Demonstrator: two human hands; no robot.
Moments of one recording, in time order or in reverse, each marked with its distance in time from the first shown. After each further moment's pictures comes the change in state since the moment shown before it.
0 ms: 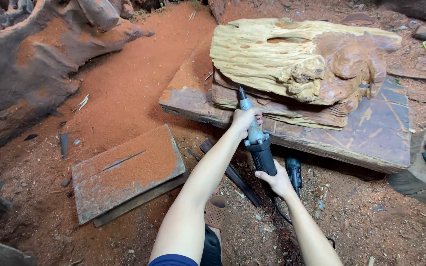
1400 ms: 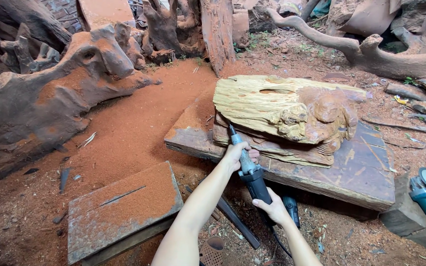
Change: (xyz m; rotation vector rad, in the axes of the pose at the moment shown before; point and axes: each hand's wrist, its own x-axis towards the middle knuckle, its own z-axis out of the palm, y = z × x) left_hand -0.015 0.032 -0.015 -0.332 -0.115 -0.200; right_hand 0.015 0.010 -0.003 -0.233 -0.107 -0.084
